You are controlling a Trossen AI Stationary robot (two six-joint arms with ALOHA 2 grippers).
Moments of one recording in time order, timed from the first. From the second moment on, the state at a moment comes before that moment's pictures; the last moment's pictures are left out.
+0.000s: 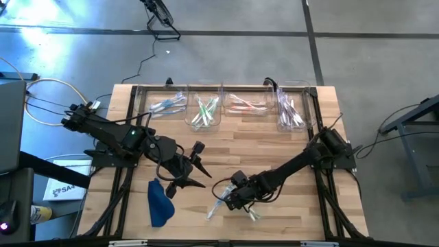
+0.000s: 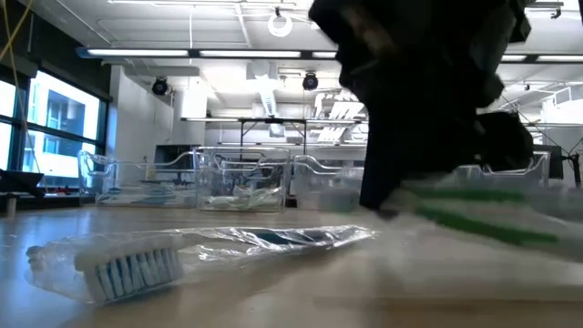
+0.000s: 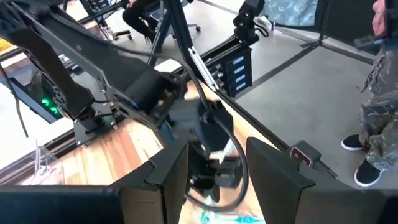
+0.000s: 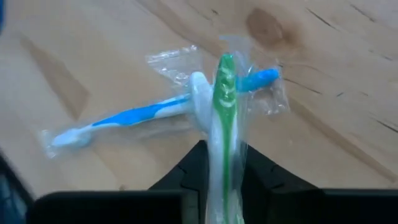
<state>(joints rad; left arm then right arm) -0.39 1.34 1.43 -0.44 0.03 0.28 0.48 1.97 1.27 -0.40 0.20 1.43</state>
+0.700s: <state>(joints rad) -0.39 1.34 1.43 -0.47 0.03 0.28 0.44 1.89 1.27 -0.41 0.14 1.32</state>
